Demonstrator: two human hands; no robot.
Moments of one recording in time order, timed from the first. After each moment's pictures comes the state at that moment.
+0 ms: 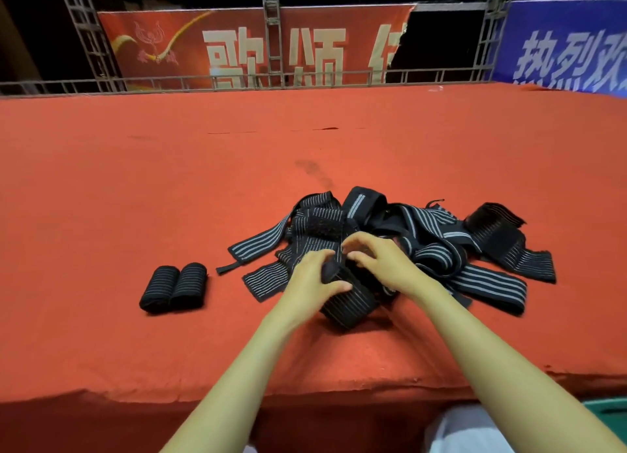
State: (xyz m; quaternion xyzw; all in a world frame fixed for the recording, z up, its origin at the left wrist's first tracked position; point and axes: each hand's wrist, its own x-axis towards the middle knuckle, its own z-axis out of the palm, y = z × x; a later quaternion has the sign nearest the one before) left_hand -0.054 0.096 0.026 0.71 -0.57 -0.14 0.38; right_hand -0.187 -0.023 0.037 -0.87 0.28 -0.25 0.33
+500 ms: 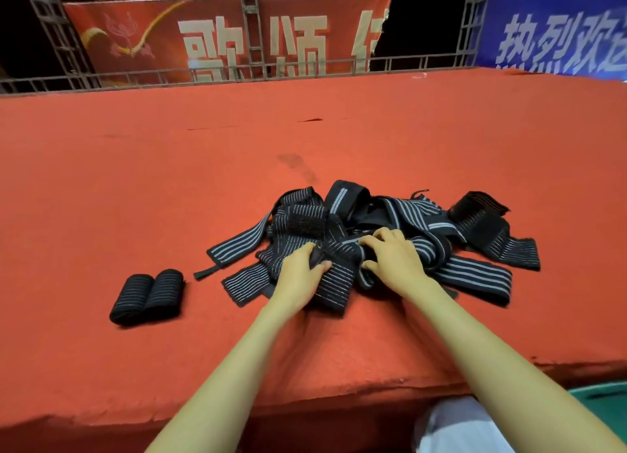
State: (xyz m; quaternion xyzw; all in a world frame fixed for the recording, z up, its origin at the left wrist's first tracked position) left_hand -0.061 0.063 0.024 0.73 -0.52 -0.13 0.41; right_hand -0.212 -0.054 0.011 -0.89 0.44 -0.15 0.01
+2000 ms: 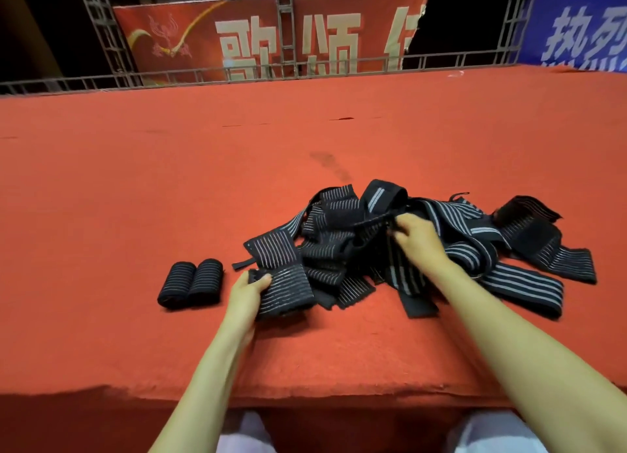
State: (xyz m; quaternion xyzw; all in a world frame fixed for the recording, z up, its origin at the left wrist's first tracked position) left_hand 0.023 0.144 -0.001 0.63 -0.17 -0.33 0.68; right_hand -0.178 -0.080 0.020 -0.84 0.37 -0.35 0.19
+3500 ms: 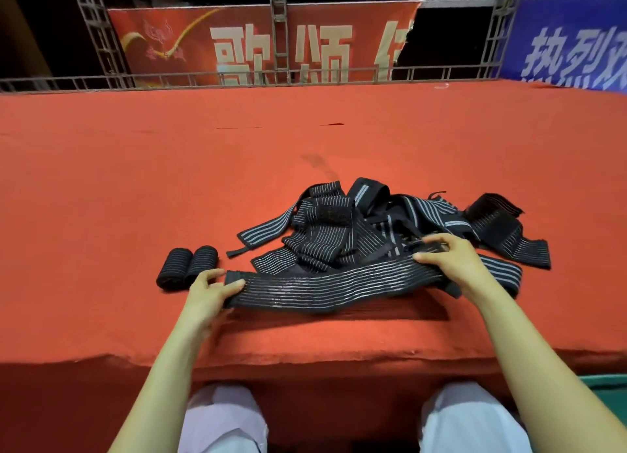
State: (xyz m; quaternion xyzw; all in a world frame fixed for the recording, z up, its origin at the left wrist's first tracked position) left_hand 0.039 0.207 0.002 0.72 -0.18 -0.29 0.61; right_hand -0.278 -0.016 0.037 -0.66 0.51 -0.33 0.44
